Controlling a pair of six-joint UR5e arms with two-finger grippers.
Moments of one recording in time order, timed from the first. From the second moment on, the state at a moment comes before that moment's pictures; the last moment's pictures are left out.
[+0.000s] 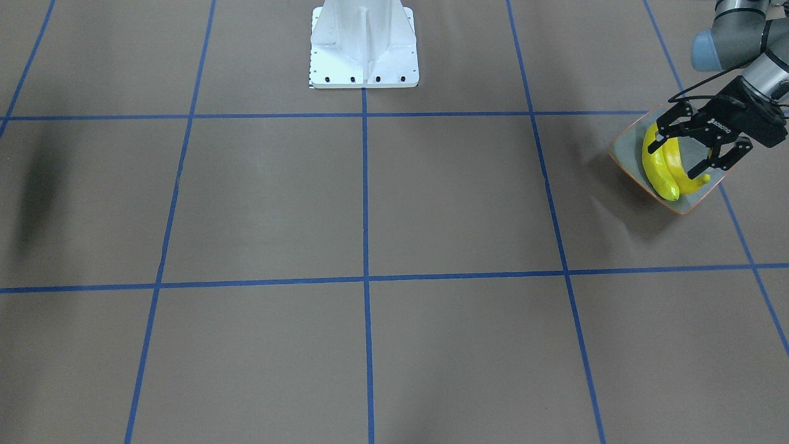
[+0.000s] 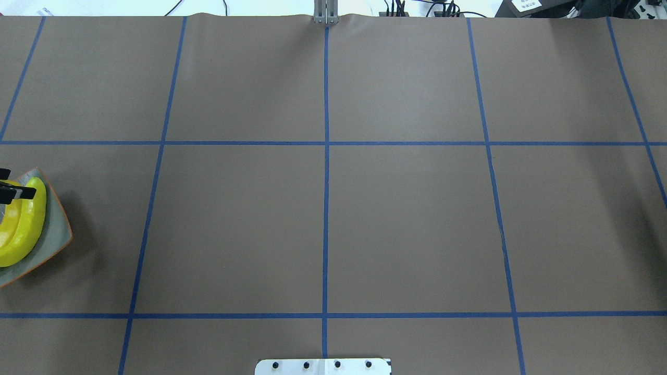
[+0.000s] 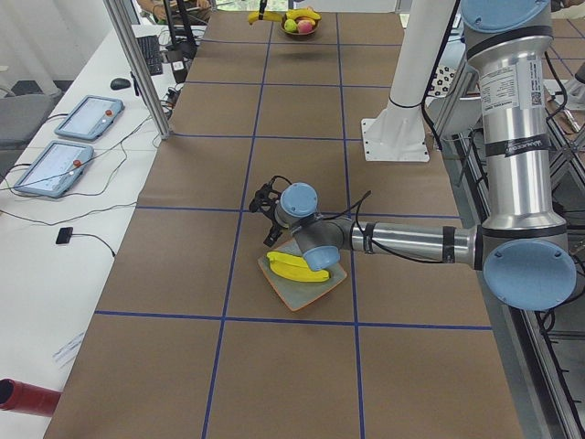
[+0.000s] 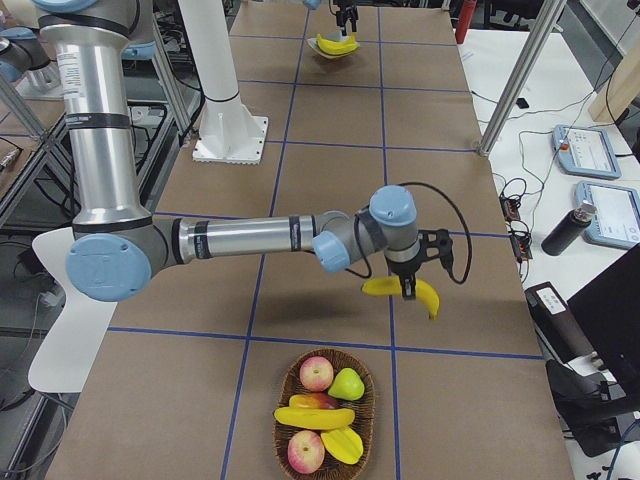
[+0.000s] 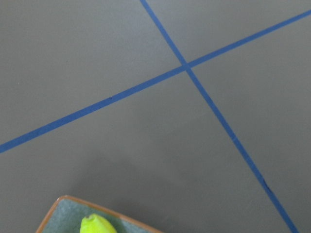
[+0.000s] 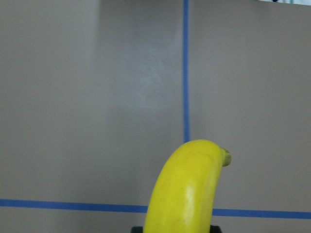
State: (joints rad) left arm -1.10 -1.41 -1.71 -2.63 -2.33 -0.56; right arm 1.31 -1.41 1.64 -1.15 2.22 0.66
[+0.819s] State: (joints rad) left arm -1.09 -1.71 -1.72 -2.63 -2.34 -1.03; right arm 0.72 -0.95 1.69 -1.11 1.71 1.57
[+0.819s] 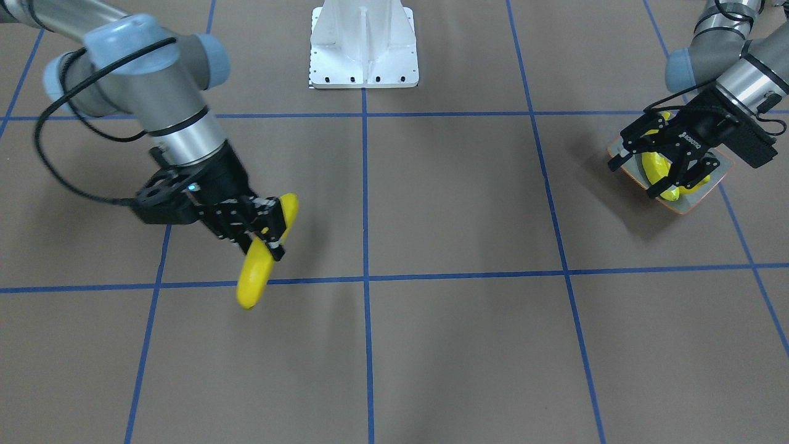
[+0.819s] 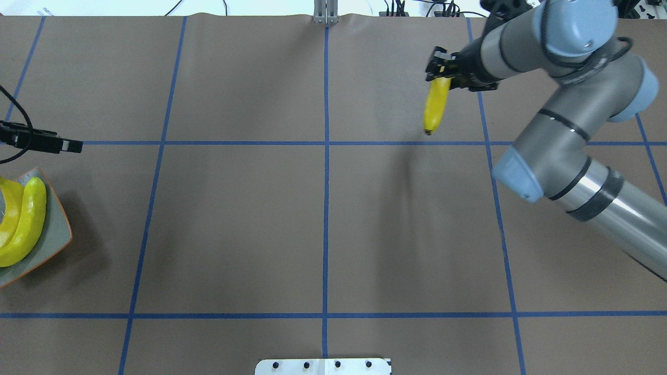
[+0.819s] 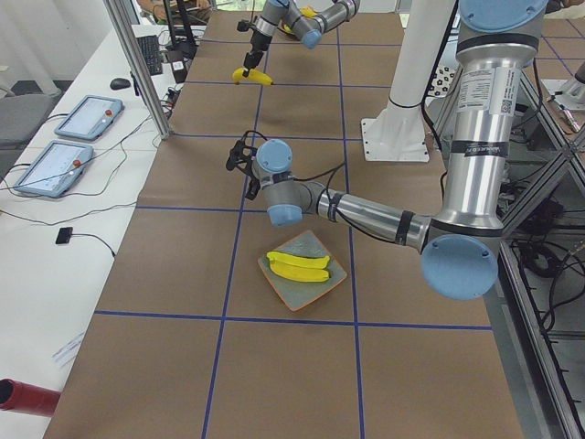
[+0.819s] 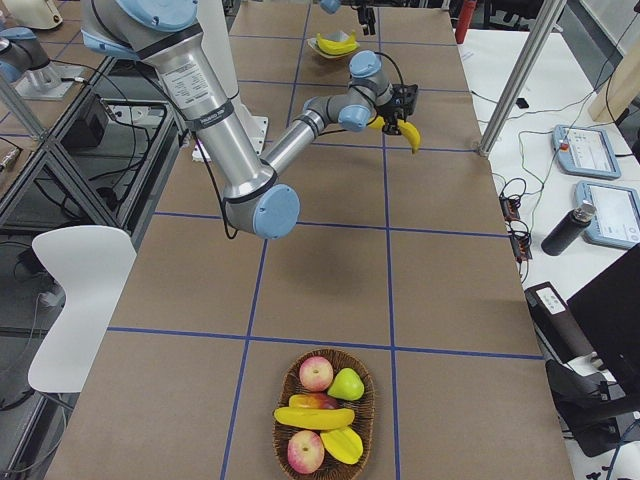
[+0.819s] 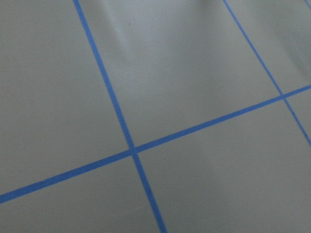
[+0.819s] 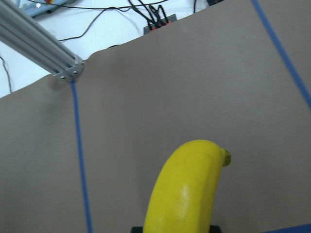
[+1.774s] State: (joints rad) left arm -0.89 -1.99 -1.77 -2.63 -2.33 -1.46; right arm 0.55 -0.79 1.65 -0.95 1.50 1.77
